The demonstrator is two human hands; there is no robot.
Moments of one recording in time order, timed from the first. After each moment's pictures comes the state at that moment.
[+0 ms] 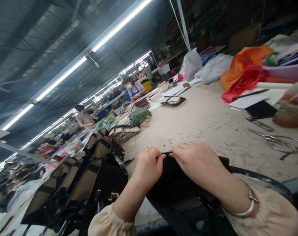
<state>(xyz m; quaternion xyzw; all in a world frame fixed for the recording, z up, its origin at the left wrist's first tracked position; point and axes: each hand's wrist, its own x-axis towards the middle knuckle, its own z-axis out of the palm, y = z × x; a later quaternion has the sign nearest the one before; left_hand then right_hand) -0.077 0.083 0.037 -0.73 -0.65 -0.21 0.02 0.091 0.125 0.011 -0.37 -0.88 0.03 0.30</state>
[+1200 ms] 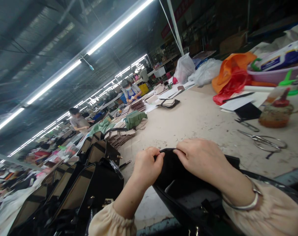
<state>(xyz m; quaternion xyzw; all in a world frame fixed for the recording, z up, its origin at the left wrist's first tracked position) -0.058 0.096 0.042 -0.70 -0.68 -0.22 -0.02 0.118 0.138 0.010 -0.45 -0.84 0.01 0.30</state>
